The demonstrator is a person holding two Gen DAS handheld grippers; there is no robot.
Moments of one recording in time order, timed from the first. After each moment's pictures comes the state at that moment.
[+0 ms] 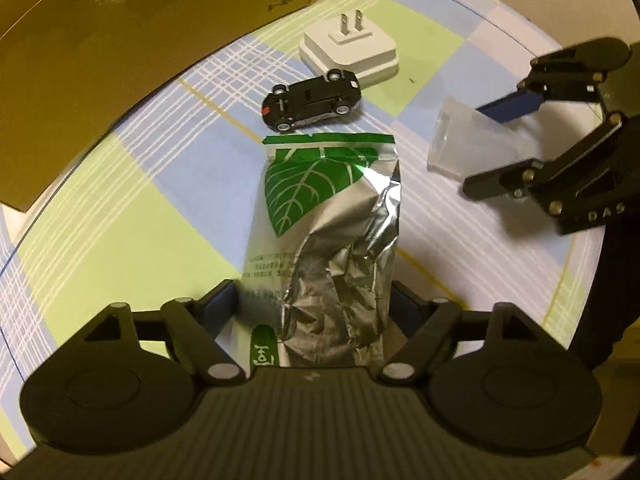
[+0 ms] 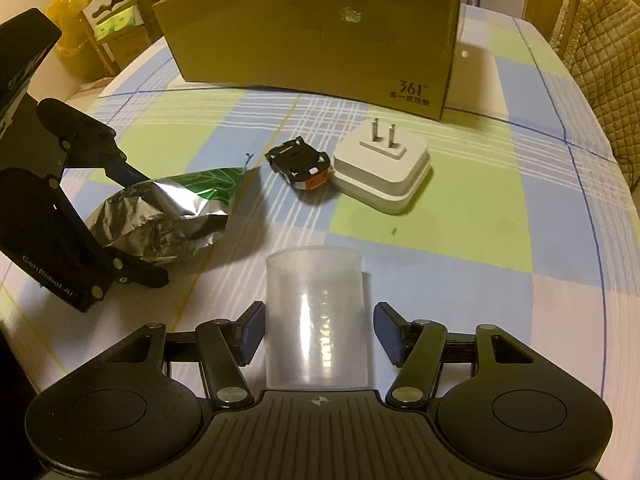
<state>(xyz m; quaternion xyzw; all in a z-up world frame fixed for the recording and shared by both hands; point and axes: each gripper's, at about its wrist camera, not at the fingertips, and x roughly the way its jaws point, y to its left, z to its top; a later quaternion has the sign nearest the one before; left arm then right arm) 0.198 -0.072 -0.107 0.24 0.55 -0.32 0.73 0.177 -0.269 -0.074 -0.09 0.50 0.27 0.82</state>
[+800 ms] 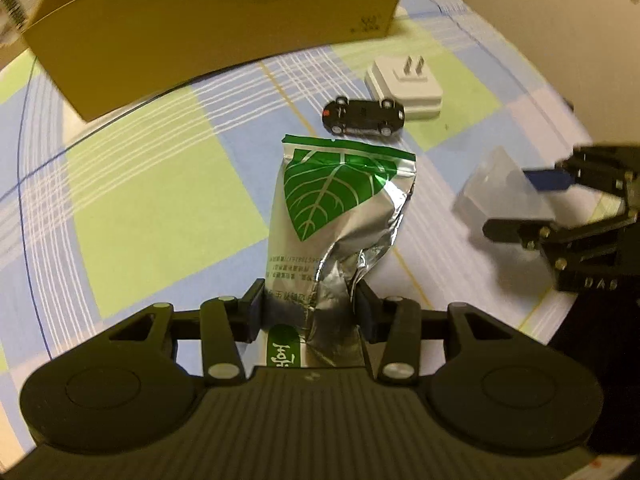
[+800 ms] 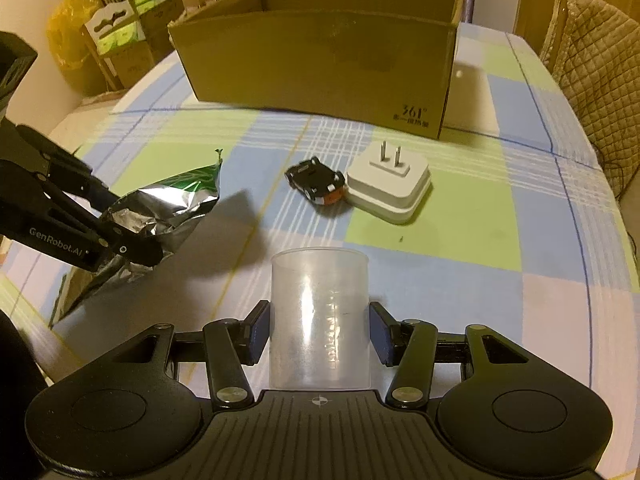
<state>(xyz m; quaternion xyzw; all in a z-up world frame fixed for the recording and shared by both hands) 0.193 -0.038 -0.062 0.11 0.58 -0.23 0.78 0.151 -0.267 -0.042 -0.08 0.48 0.26 0.84</state>
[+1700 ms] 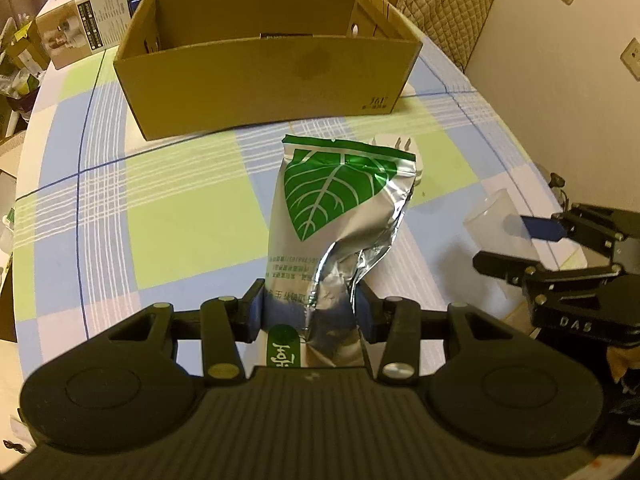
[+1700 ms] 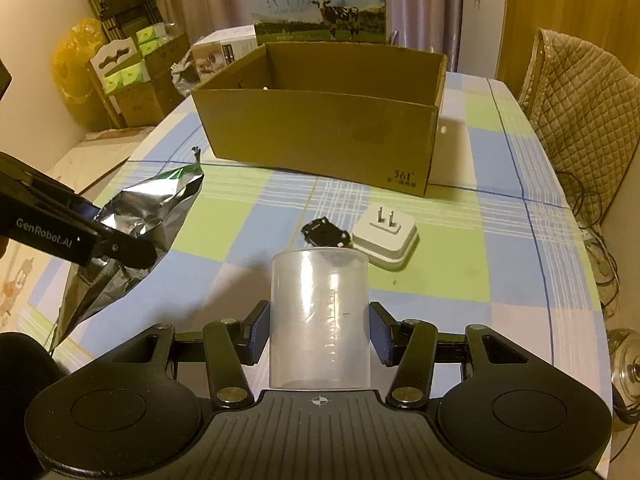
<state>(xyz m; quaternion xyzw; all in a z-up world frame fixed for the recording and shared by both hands) 0.157 -0.024 0.012 0.05 0.54 -0.18 0.82 0.123 -0.266 0.018 -0.06 0.43 0.25 0.87</state>
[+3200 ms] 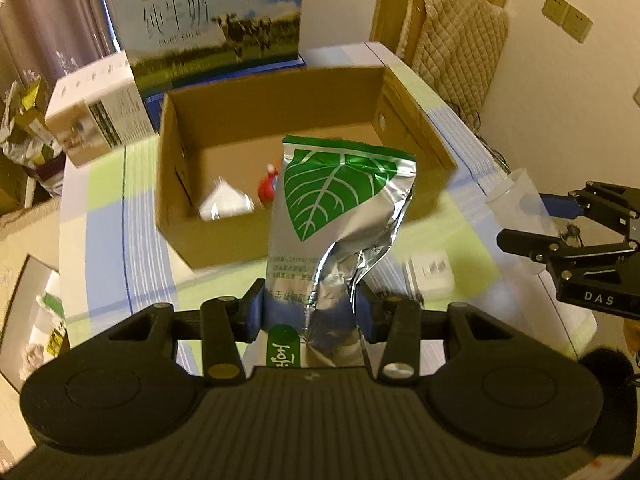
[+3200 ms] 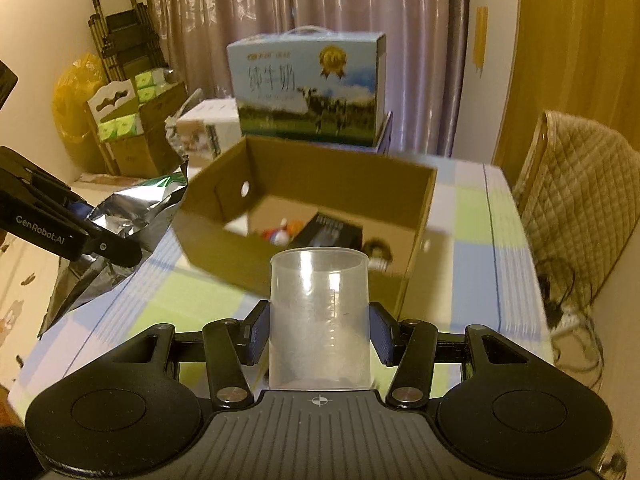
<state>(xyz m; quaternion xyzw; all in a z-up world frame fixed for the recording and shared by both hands) 0.275 -0.019 0.092 0.08 0.49 -0.17 0.85 0.241 -0.247 0.099 -0.08 0.36 0.26 0.89</state>
